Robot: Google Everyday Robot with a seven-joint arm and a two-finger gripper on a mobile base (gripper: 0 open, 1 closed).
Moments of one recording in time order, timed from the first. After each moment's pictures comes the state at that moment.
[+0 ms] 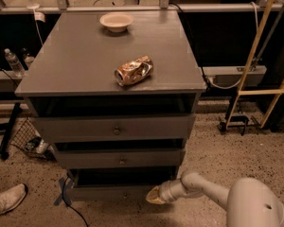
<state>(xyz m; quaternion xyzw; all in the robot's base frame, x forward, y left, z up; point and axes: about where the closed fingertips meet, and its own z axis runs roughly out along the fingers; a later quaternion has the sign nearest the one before) 0.525 -0.041 0.173 -0.60 0.68 0.31 0.28</state>
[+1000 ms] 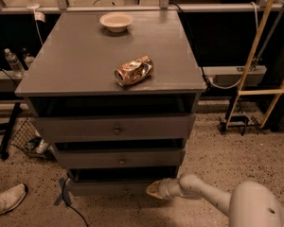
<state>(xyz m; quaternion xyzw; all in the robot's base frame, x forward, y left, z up) 0.568 -0.045 0.161 -0.58 0.70 0.23 0.34</state>
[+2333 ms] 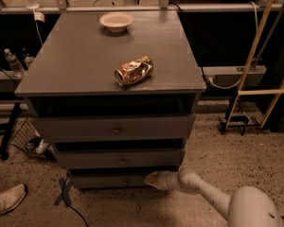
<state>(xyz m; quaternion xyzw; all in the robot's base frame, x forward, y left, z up) 0.623 -0.035 0.178 -0.59 0.67 0.19 0.41</state>
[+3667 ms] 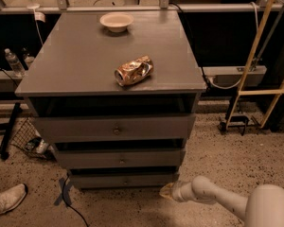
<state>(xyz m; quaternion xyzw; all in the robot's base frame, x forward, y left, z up) 0.555 -0.114 0.171 -0.55 0.75 0.19 0.32</state>
